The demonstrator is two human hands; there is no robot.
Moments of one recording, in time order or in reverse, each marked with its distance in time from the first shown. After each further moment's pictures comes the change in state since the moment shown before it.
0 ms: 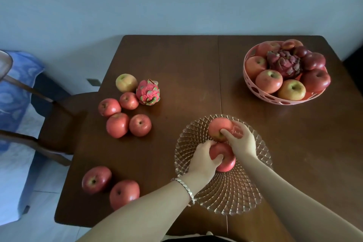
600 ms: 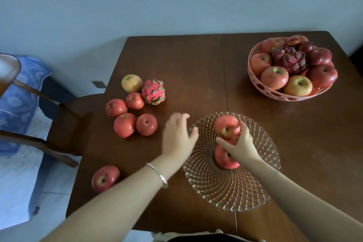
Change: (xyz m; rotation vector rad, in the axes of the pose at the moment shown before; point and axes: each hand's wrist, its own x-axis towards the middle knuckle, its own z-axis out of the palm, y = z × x) left_hand 0.014 -0.012 -0.080 0.465 0.454 0.283; right_hand -0.024 -0.003 0.004 -0.158 -0.204 0.034
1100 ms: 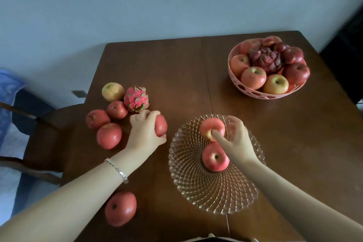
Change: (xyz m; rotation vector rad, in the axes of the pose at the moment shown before) left_hand 0.034 -0.025 -0.039 0.144 -0.190 -0.015; right_hand -0.025 -0.031 -0.026 0.102 0.127 -0.099
